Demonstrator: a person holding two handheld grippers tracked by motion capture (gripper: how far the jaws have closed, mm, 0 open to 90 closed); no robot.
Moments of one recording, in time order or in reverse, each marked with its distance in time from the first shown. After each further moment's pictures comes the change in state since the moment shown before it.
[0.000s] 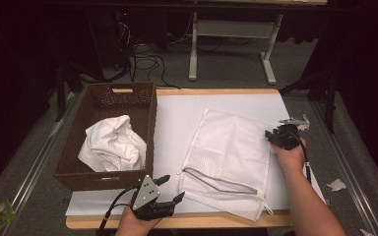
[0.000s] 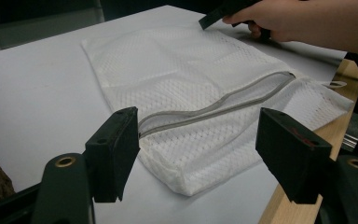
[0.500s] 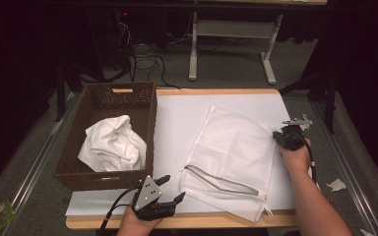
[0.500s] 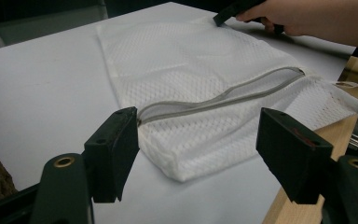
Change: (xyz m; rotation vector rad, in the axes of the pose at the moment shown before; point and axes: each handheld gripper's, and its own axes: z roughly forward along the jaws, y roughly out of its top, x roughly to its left) left arm -0.001 -0.002 0.004 0.010 0.016 -0.001; right arm -0.015 -0.004 -0.006 0.063 -0.017 -0.038
